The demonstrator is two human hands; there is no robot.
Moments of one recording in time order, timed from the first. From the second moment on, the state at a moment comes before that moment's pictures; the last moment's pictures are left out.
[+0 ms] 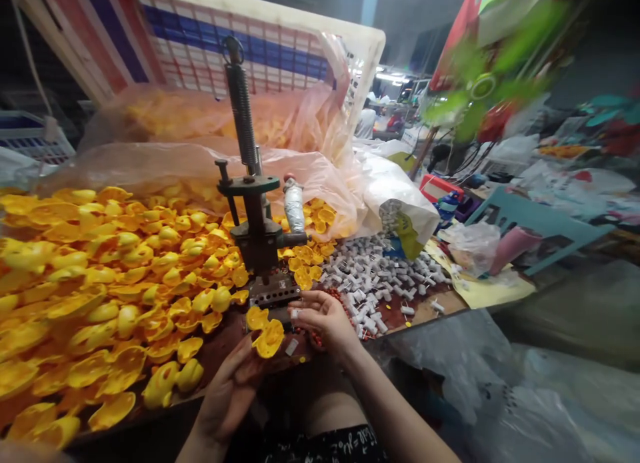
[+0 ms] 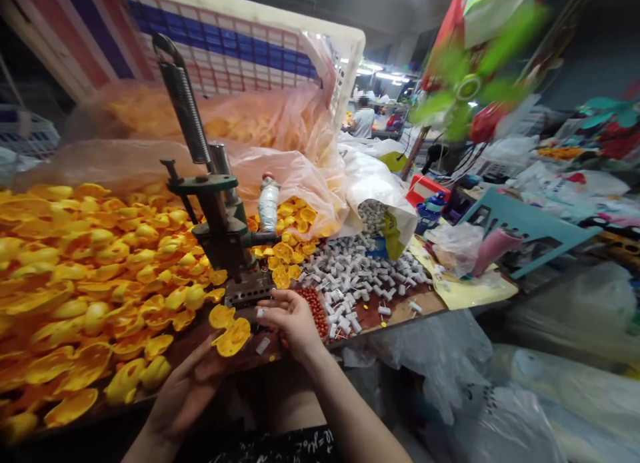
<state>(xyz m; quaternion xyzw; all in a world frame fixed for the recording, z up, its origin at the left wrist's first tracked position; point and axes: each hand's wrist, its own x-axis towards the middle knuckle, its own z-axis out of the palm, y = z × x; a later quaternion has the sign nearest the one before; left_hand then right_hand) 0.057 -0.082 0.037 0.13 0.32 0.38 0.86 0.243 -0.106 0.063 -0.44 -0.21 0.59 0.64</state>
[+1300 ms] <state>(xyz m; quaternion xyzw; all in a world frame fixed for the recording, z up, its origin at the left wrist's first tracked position) 0.047 -0.094 0.036 0.17 0.19 0.46 0.85 0.191 -0.118 0.058 -0.53 -0.46 0.39 0.59</state>
